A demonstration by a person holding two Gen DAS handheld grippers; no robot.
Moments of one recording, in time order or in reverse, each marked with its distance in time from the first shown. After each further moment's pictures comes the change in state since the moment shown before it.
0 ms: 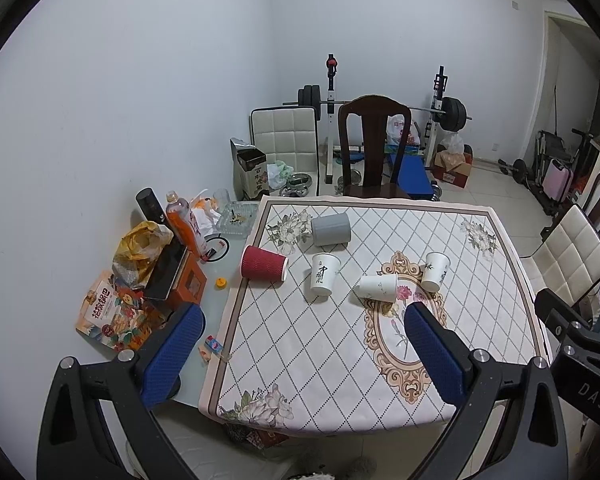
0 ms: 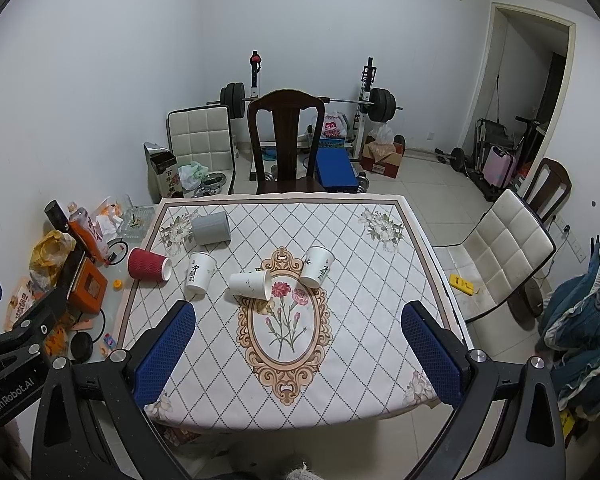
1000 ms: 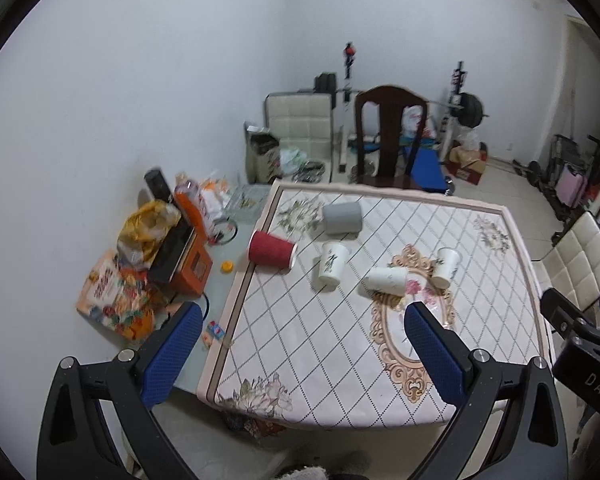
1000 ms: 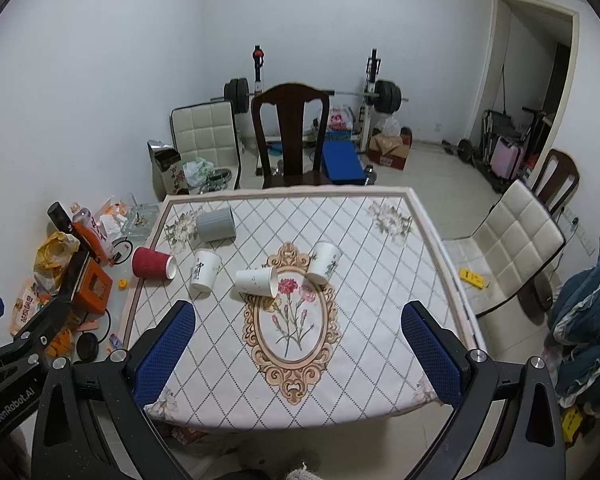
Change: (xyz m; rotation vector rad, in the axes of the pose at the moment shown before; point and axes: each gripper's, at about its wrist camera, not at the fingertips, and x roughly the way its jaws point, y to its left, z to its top) left arm 0.029 0.005 -0.011 -0.063 0.061 0.055; right arm 0.029 0.000 0.008 0.028 0.046 0.041
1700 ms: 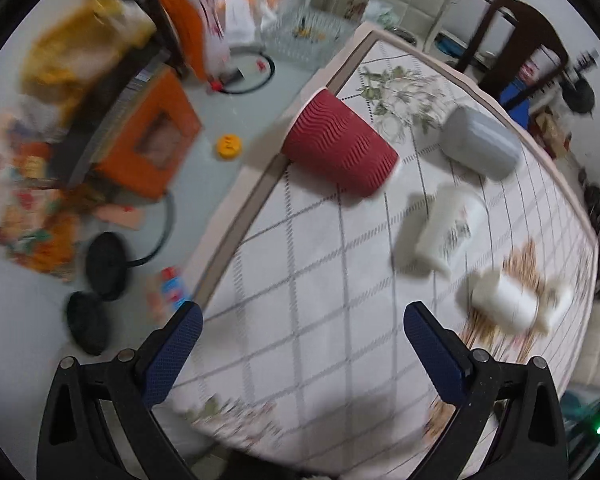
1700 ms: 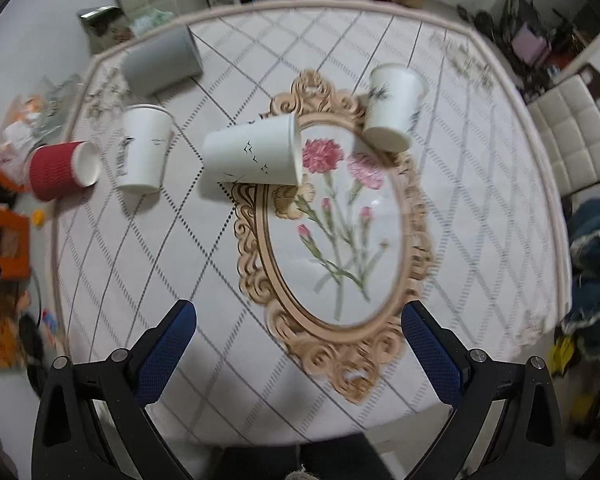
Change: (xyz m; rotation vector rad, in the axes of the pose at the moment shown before) left arm 0.349 0.094 0.004 -0.375 0.560 -0.007; right arm 0.343 0.069 -0.063 0.079 0.549 -0.075
